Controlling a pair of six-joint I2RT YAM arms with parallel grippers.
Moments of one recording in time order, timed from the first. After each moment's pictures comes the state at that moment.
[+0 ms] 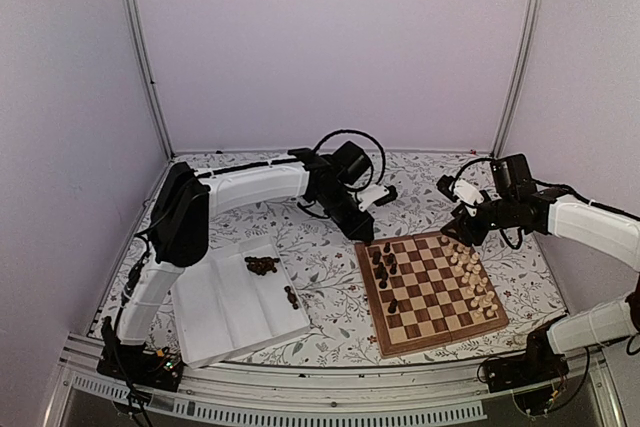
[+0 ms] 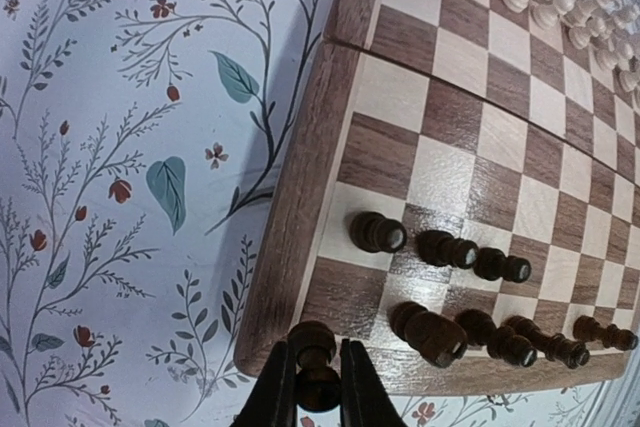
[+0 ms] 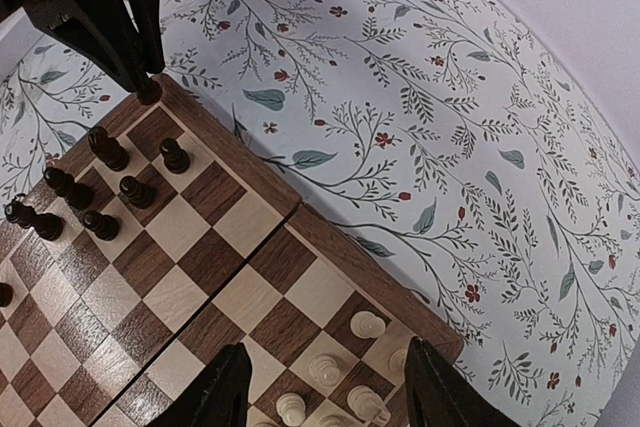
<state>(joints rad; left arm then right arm) -0.89 2.41 2.13 -0.79 0.28 0.15 0.31 1.24 0.78 -0.35 -0.27 -0.53</state>
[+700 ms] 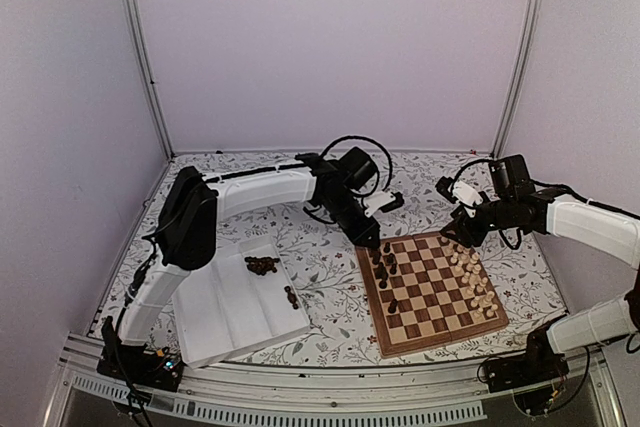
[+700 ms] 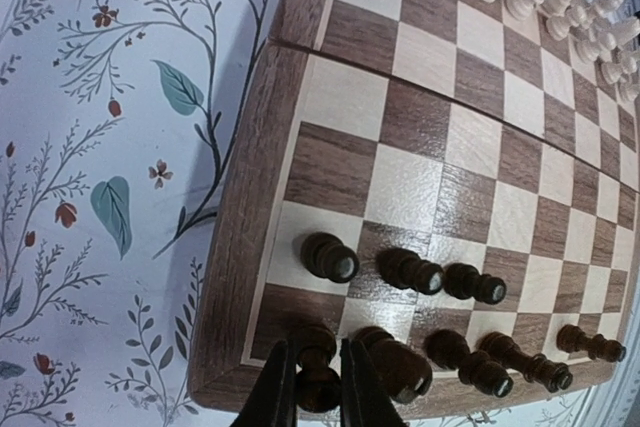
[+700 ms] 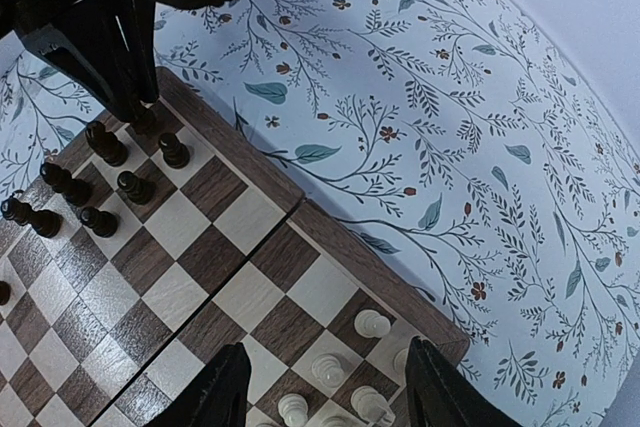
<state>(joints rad) -0.91 2.45 2.18 -0.81 0.34 0.15 0.31 1.26 0.78 -0.35 -0.27 -0.53</state>
